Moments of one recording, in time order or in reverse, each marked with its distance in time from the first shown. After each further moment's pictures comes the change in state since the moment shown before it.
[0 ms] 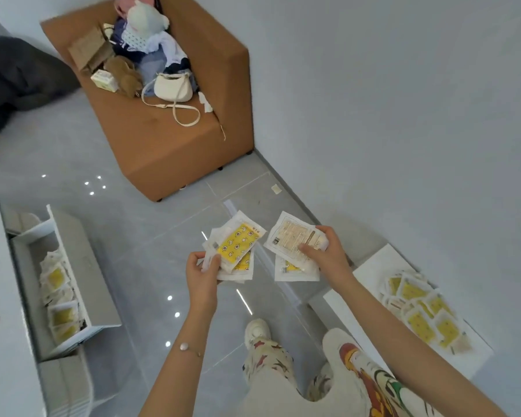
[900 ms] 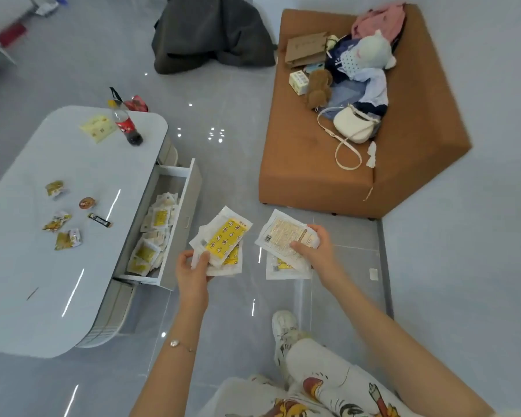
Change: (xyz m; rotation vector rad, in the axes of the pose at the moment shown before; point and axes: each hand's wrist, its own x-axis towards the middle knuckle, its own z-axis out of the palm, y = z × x) left_hand 0.176 0.081 -0.214 -0.479 0.670 -0.018; right_hand 0.148 -0.149 0.372 -0.263 -0.638 -0.062
